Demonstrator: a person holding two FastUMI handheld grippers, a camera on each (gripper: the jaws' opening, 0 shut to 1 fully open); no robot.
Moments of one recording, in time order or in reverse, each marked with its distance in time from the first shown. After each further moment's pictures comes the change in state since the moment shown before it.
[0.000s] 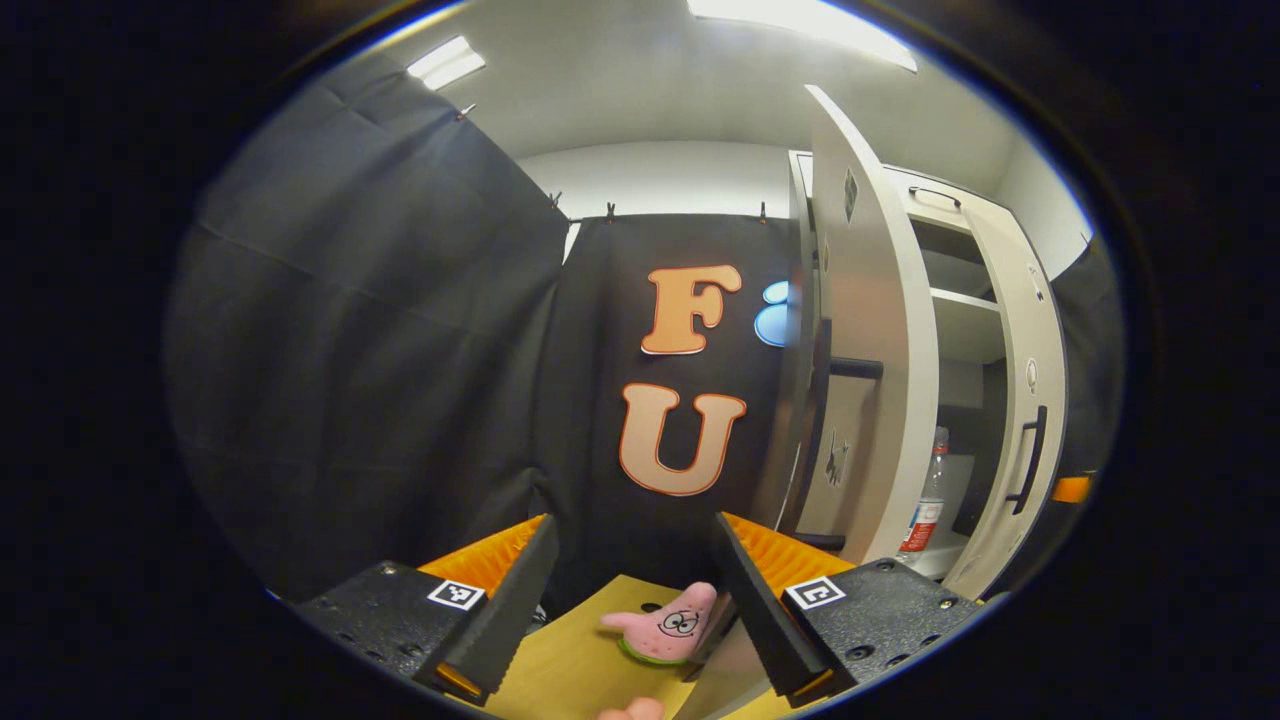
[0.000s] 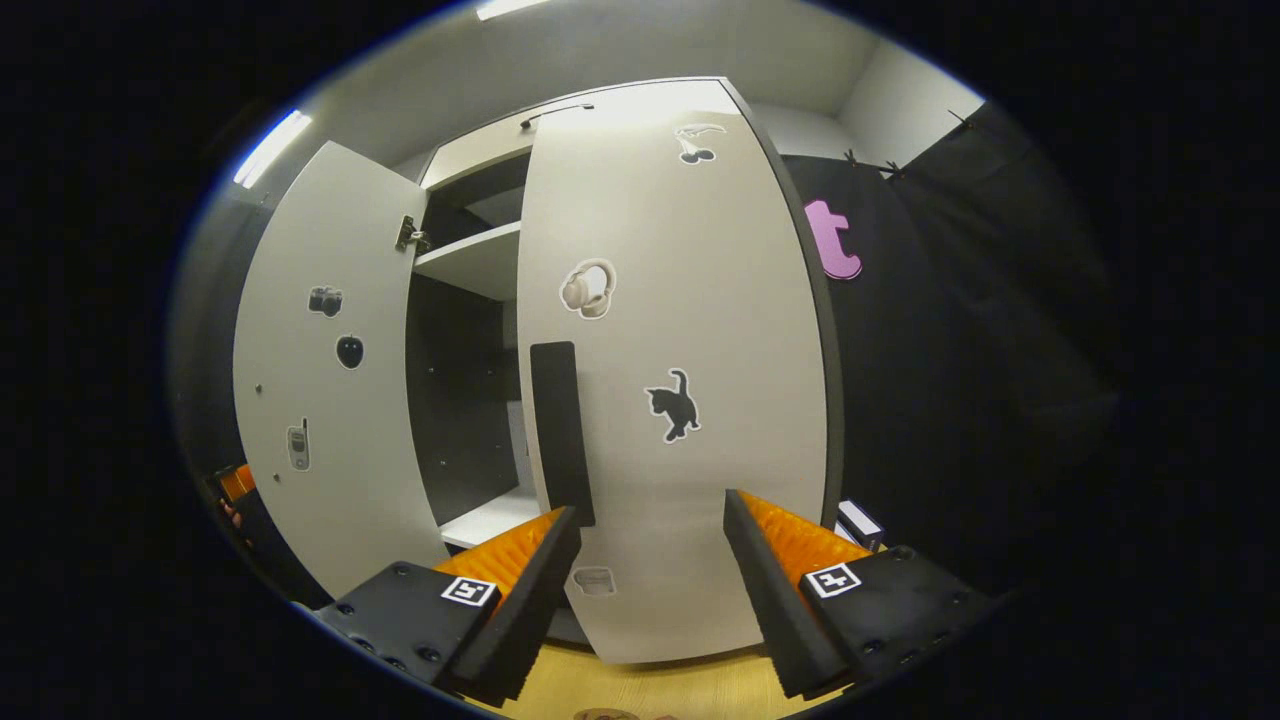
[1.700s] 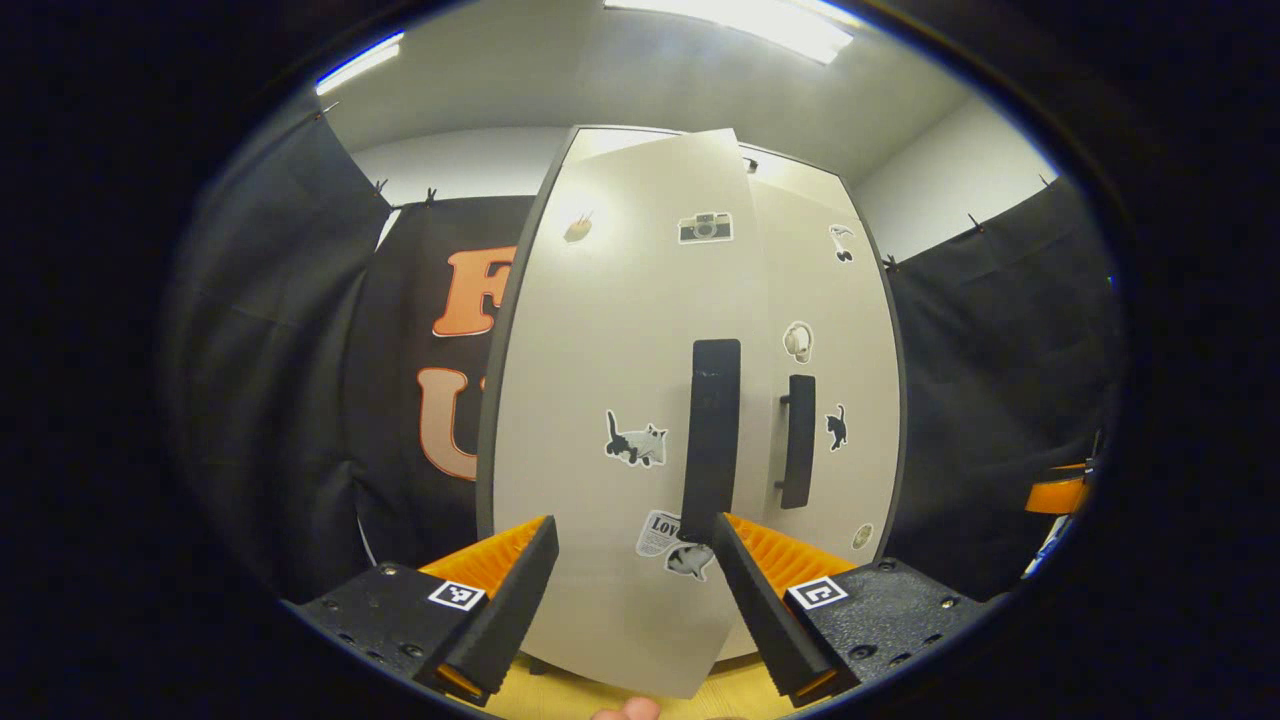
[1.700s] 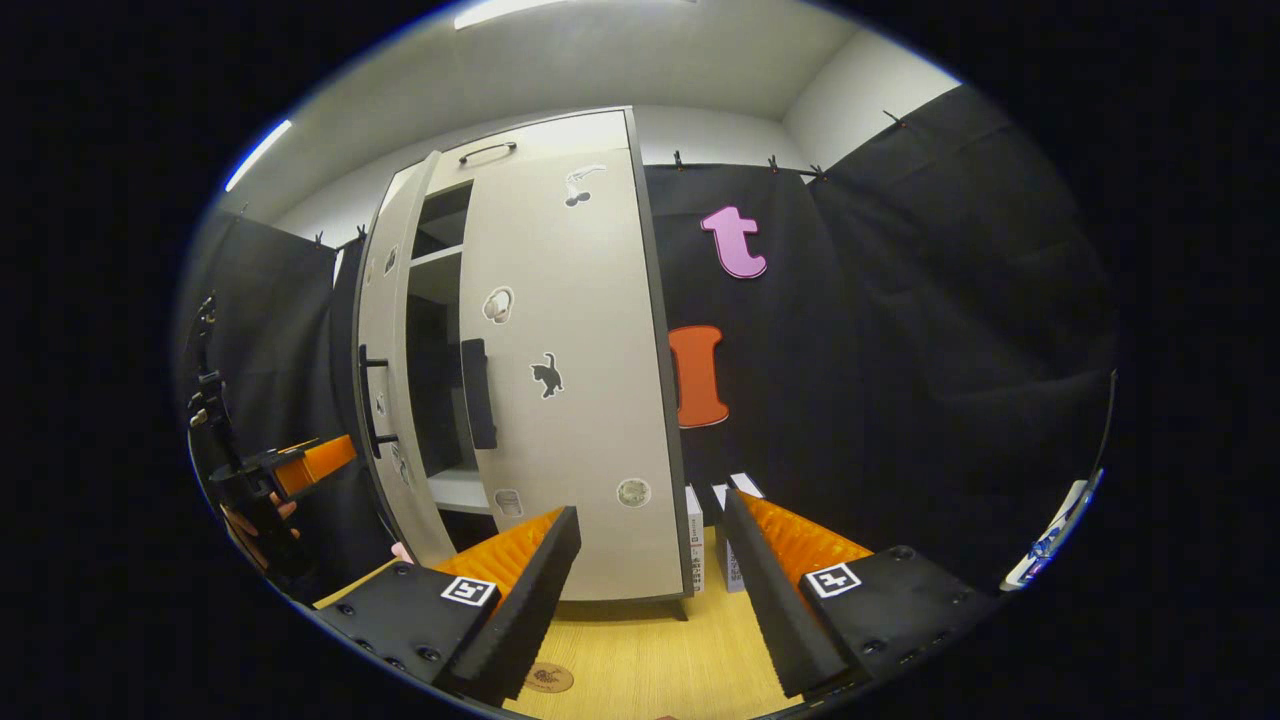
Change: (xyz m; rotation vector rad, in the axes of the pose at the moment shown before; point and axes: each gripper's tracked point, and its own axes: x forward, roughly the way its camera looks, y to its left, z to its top) left arm -0.036 -0.251 -0.030 0.005 0.054 -0.474; right arm -0.135 -0.104 -0.017 0.025 0.017 -0.161
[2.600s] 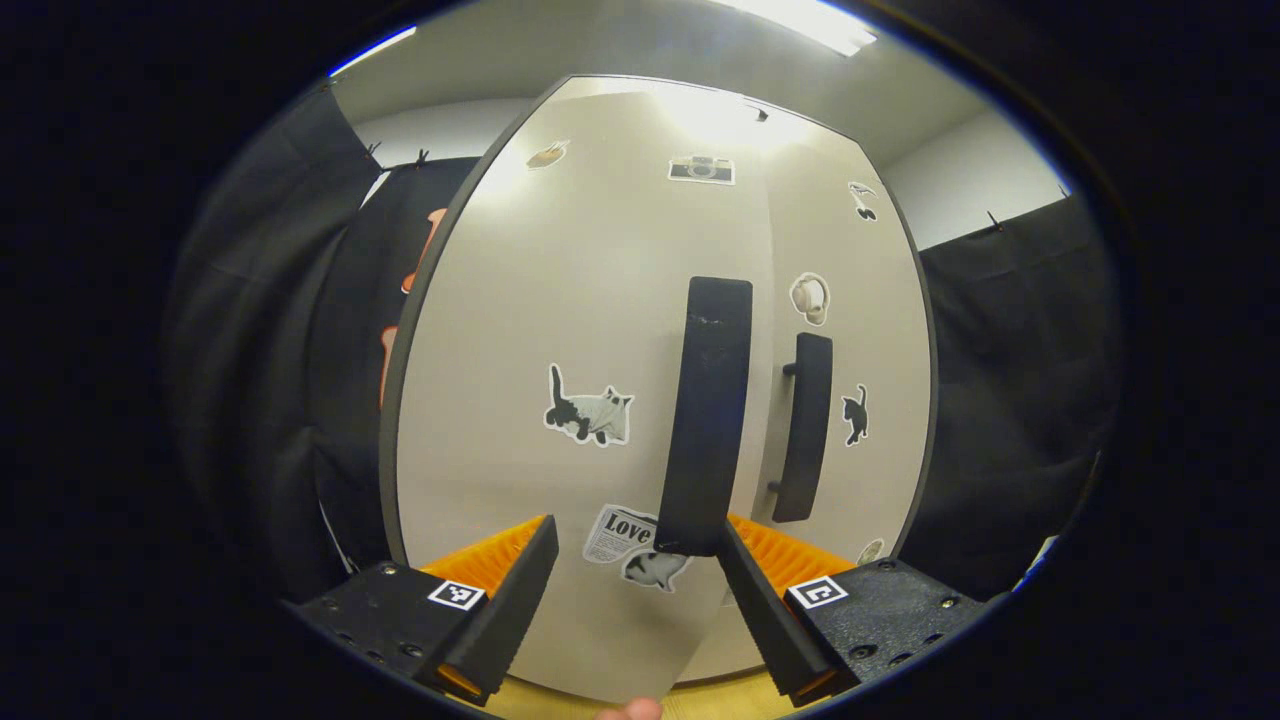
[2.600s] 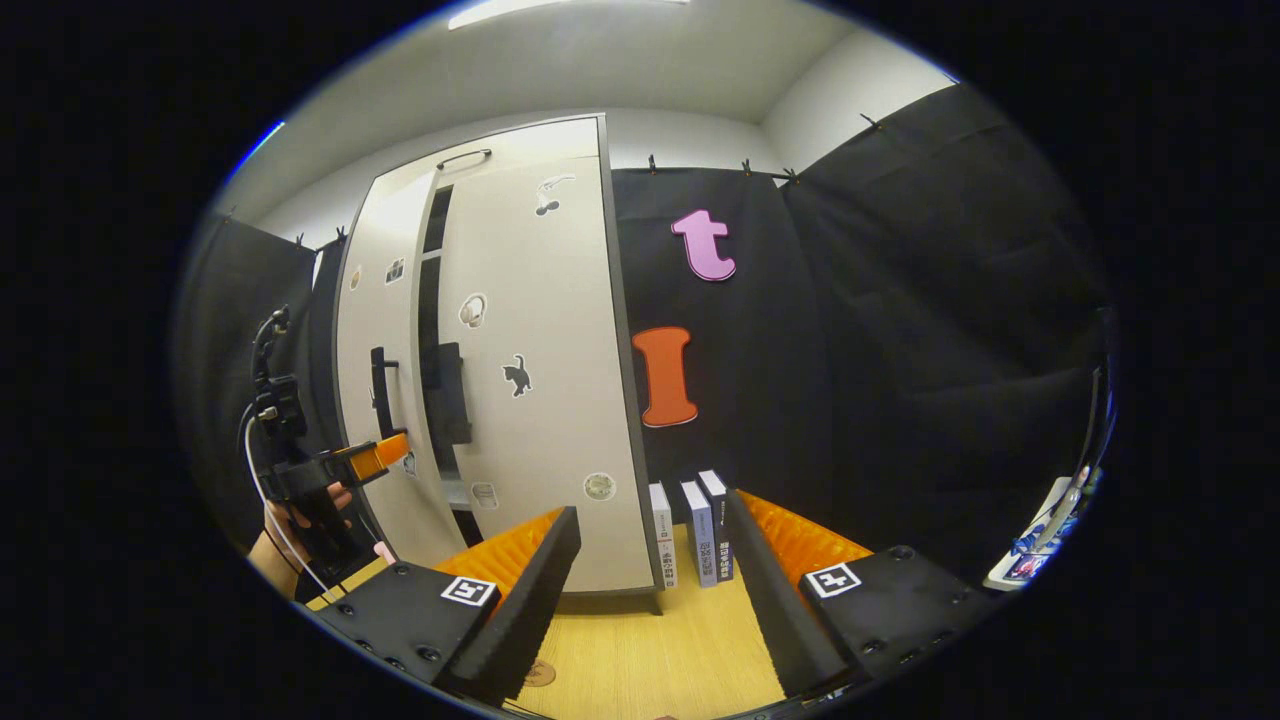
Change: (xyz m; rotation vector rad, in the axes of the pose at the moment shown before) left arm 0.071 -0.030 -0.039 -0.073 0.064 -0.009; right arm -0.024 -0.028 -0.001 0.004 -0.007 -0.071
